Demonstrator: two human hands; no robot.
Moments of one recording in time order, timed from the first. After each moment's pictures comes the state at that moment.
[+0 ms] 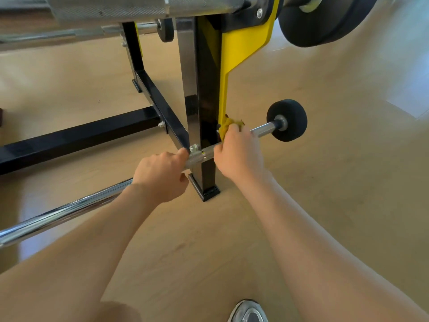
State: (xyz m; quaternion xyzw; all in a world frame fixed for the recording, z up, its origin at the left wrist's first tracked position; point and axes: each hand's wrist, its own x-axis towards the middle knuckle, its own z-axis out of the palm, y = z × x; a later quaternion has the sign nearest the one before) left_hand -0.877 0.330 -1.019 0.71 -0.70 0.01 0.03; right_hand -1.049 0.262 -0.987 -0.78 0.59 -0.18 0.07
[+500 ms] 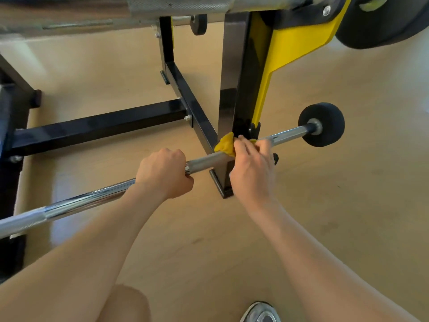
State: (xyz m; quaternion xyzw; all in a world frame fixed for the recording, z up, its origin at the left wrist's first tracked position) left_hand -0.843 0.358 -1.005 0.81 -0.58 -0.06 -0.03; right_hand -1.024 0.301 -1.026 -0.82 0.52 -0.25 -0.02
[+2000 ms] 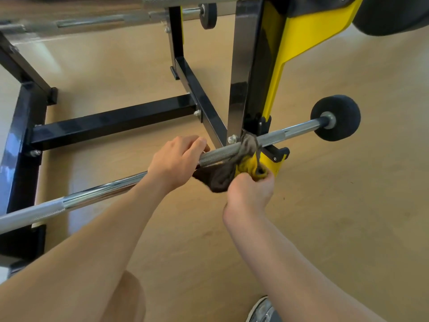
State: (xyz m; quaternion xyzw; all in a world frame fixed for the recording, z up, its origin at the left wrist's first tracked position) left_hand -0.839 0.362 -1.004 0.76 -0.56 -0.22 0.25; right_hand -0.979 0.363 -1.013 -0.19 0.63 -0.52 0.55
